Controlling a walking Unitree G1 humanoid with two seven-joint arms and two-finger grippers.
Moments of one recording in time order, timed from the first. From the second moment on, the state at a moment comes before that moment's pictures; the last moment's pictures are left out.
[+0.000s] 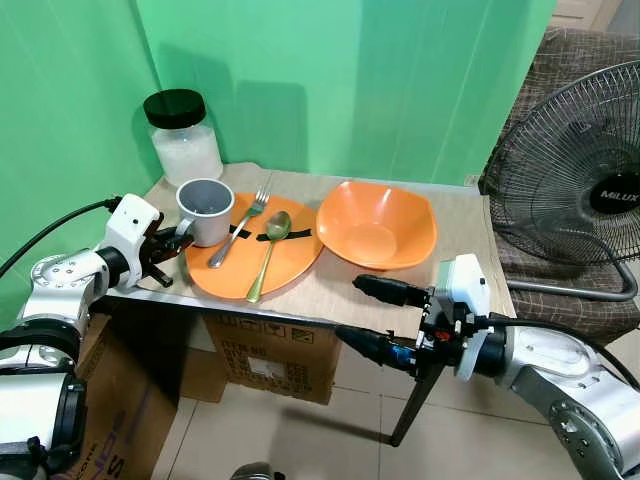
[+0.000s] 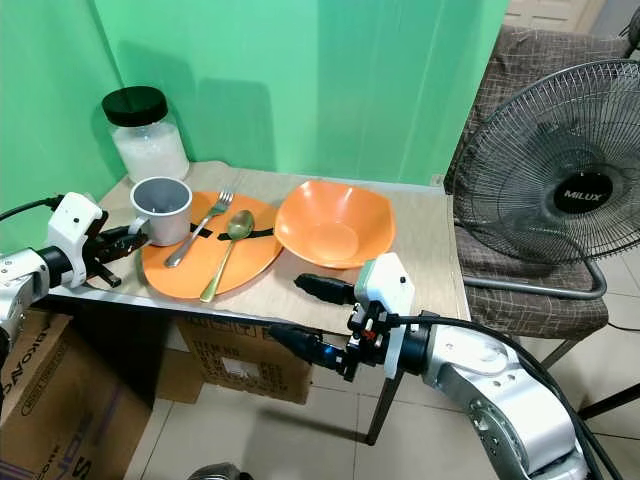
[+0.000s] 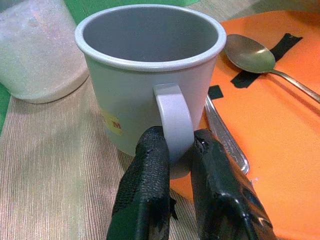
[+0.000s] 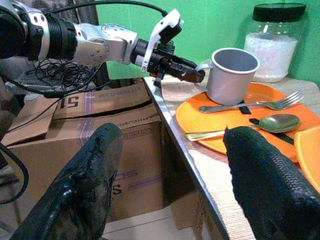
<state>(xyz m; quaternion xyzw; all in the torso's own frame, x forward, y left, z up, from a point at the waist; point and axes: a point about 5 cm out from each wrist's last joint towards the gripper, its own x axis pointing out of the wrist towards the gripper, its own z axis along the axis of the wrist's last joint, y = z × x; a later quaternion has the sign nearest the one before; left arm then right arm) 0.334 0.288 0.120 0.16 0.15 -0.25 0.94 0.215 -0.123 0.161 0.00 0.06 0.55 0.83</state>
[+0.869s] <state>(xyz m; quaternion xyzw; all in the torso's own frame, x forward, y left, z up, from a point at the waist) 0.334 0.173 0.212 0.10 -0.14 -0.25 0.95 0.229 -0.134 0.180 0.06 -0.01 0.30 0.95</state>
